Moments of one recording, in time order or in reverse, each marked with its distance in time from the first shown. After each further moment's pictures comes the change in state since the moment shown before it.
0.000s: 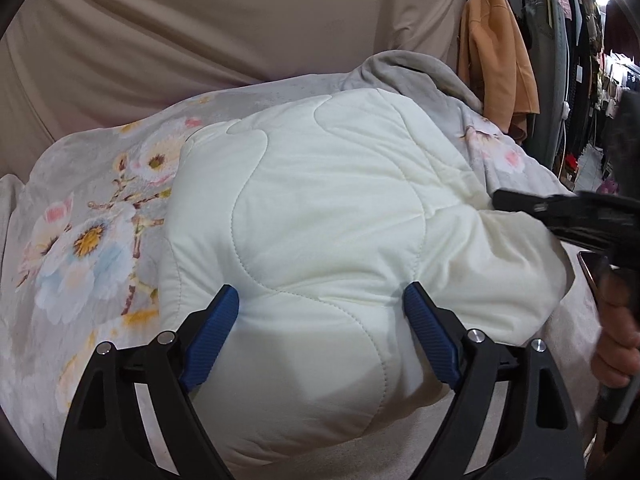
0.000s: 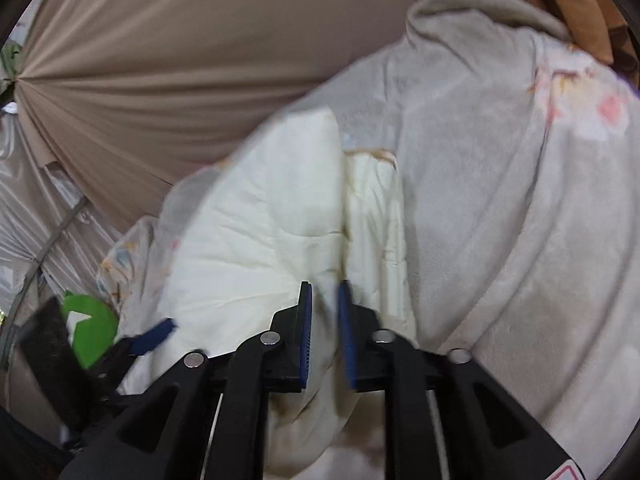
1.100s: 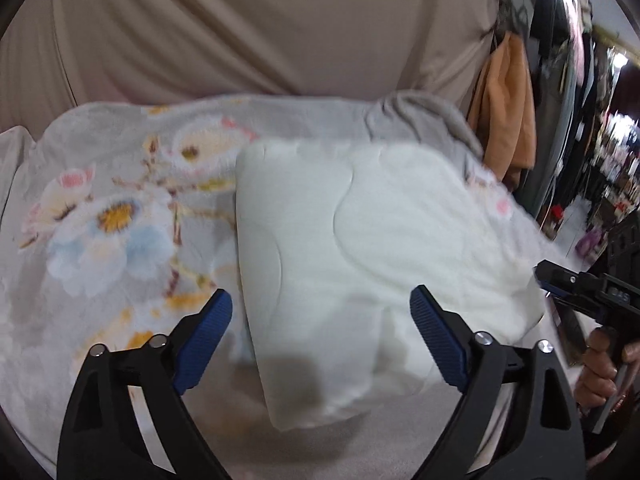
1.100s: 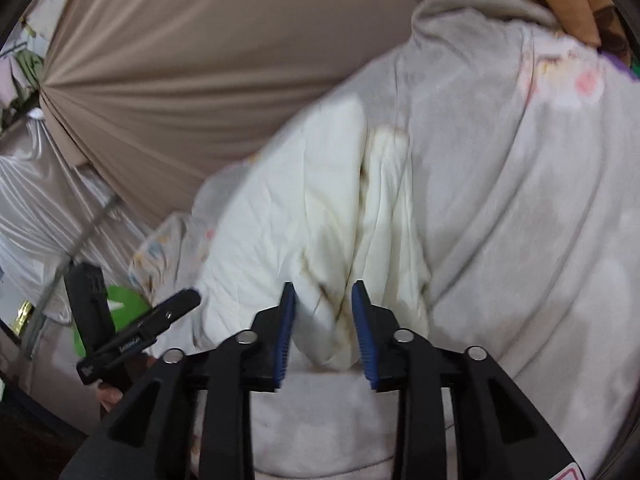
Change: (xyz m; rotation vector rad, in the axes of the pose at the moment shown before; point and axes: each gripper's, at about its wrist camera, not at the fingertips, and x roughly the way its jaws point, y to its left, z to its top) left arm -0.059 0.067 0.001 -0.177 -0.077 -0.088; right arm -0.046 -0.011 -0.011 0.049 -0.014 0.063
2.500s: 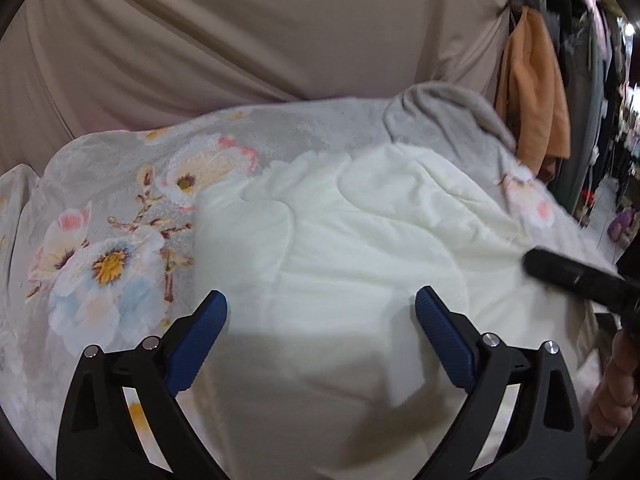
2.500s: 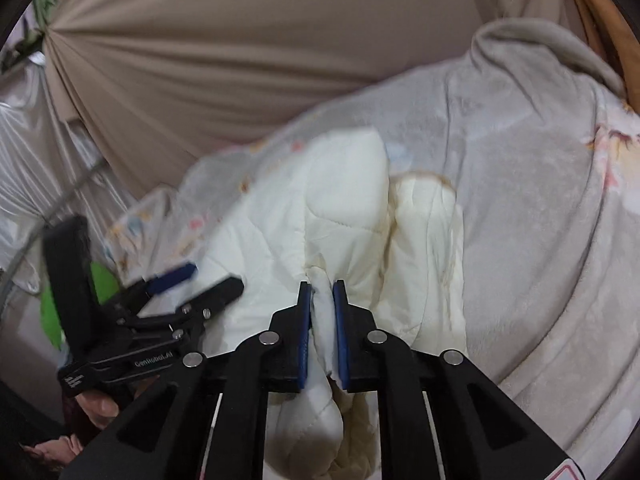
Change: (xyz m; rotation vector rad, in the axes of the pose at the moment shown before) left arm 0.059 -0.029 0.039 0.072 0.015 0.139; right arm 0.066 0.038 0.038 -0.196 -0.009 0.014
